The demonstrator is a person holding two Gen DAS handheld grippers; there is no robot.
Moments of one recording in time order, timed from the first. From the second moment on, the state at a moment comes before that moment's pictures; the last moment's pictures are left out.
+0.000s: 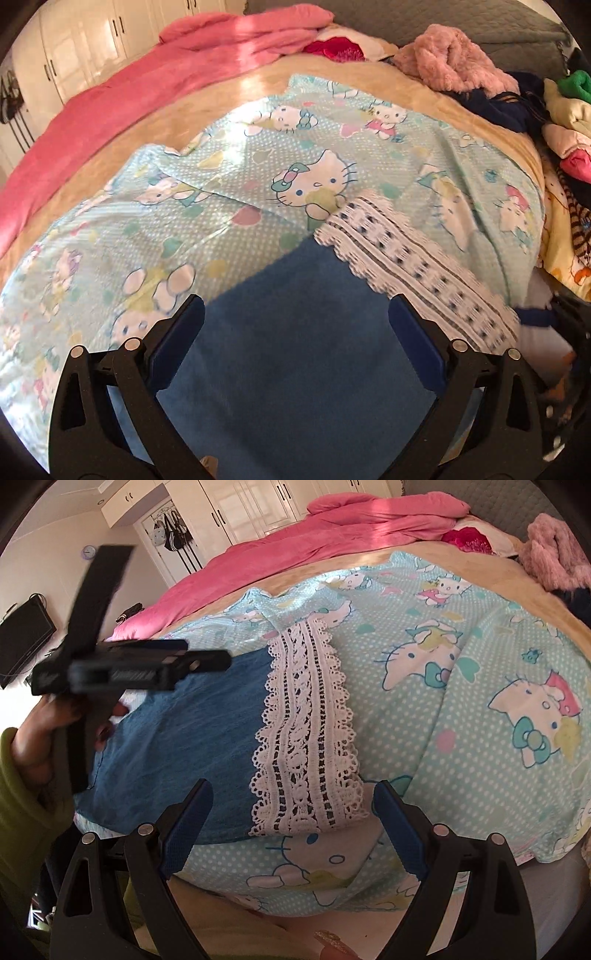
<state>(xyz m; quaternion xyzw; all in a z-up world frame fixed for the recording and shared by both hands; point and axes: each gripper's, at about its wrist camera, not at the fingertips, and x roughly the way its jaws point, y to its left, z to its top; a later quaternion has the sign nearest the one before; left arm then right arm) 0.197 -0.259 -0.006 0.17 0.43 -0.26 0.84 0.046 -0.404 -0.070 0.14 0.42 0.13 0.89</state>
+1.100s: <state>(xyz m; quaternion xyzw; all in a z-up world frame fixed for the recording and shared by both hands) 0.232 -0.253 -0.020 0.03 0.46 -0.34 0.82 0.064 -0.365 -0.038 0.12 0.39 0.18 0.90</state>
